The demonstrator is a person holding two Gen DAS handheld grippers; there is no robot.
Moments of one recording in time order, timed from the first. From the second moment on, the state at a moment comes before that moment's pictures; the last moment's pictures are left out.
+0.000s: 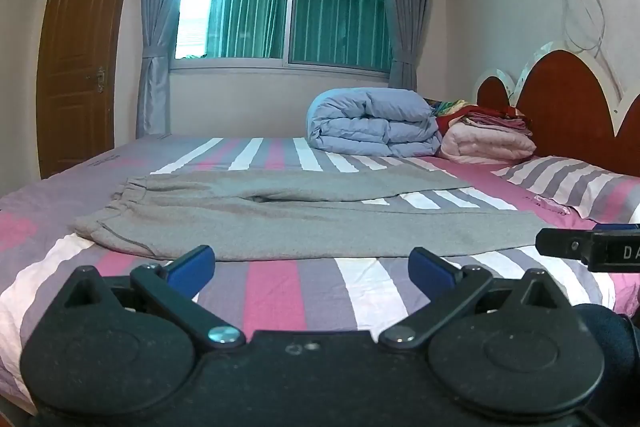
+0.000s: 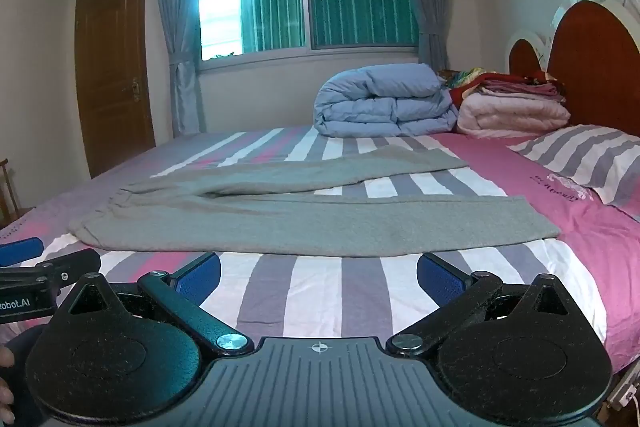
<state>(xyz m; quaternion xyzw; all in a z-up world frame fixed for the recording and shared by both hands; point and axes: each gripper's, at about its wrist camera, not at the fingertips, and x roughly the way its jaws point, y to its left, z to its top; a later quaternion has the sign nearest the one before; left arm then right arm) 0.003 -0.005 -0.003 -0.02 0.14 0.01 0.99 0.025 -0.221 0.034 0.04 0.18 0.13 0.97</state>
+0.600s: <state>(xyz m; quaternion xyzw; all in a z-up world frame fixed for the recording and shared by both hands) 0.002 -0.003 -0.001 -0.02 0.14 0.01 0.99 0.026 -0.220 0.035 0.04 0.18 0.13 0.97</state>
